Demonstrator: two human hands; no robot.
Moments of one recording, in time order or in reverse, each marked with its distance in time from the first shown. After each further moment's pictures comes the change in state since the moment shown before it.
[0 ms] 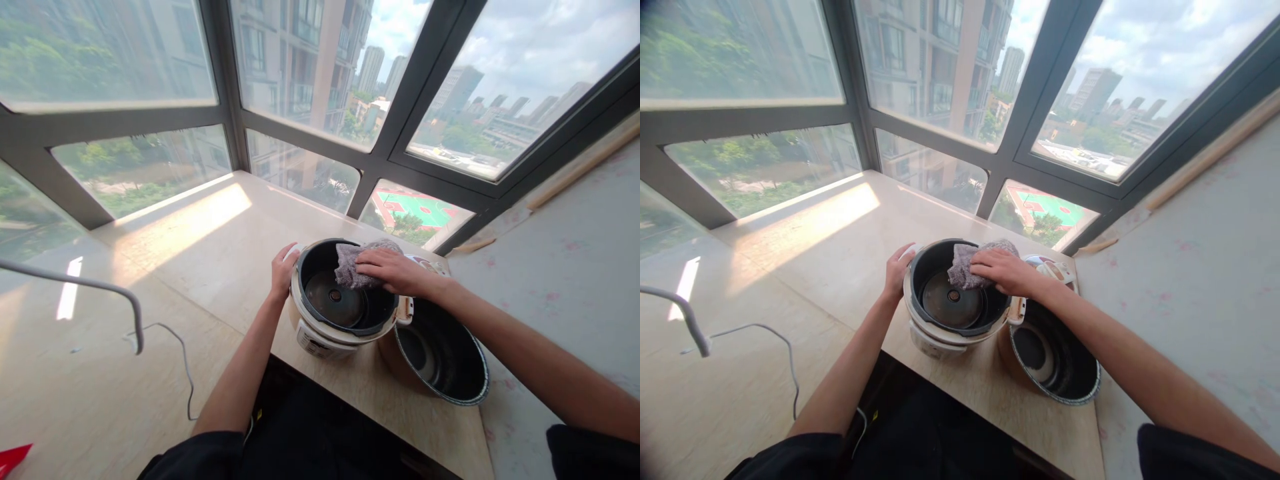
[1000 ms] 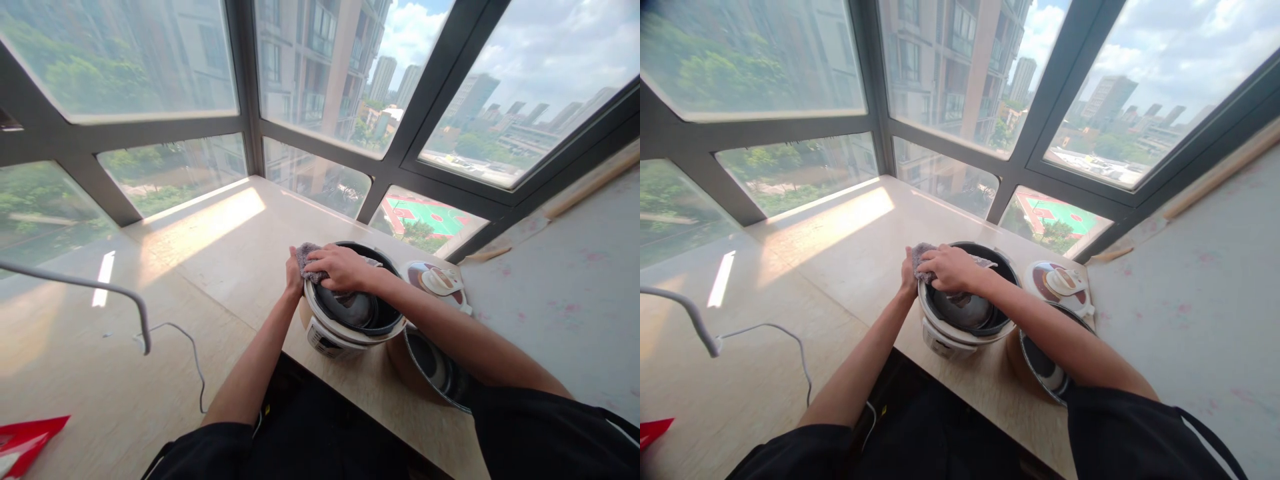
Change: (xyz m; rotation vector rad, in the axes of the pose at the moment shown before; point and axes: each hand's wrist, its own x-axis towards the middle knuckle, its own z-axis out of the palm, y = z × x) left_hand 0.014 -0.022 -0.001 -0.102 0.105 -0.068; right_hand 0.134 -0.079 -0.007 -0.013 -0.024 0.025
